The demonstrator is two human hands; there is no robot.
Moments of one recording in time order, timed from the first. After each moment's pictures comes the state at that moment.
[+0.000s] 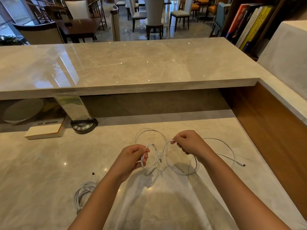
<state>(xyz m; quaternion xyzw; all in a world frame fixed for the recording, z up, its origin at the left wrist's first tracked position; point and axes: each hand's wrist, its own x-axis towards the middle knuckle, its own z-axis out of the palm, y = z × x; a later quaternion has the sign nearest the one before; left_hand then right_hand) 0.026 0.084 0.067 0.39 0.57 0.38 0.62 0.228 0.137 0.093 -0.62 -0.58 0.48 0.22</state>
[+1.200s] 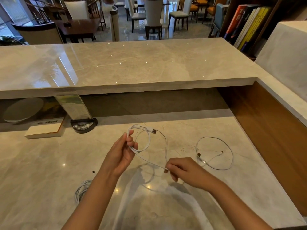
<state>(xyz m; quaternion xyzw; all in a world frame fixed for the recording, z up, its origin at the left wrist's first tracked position) 0.009 0.091 0.069 0.08 0.31 0.61 0.72 0.240 0.073 0.062 -0.44 -0.76 0.46 0.15</state>
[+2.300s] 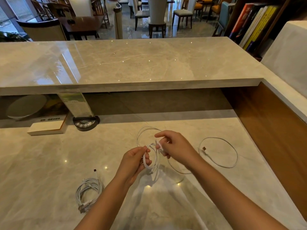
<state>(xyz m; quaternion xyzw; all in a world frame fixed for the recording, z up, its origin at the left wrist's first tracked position) 0.039 0.074 0.052 0.25 0.58 0.47 0.62 0.186 0.106 0.108 -0.55 -0.62 0.50 0.24</state>
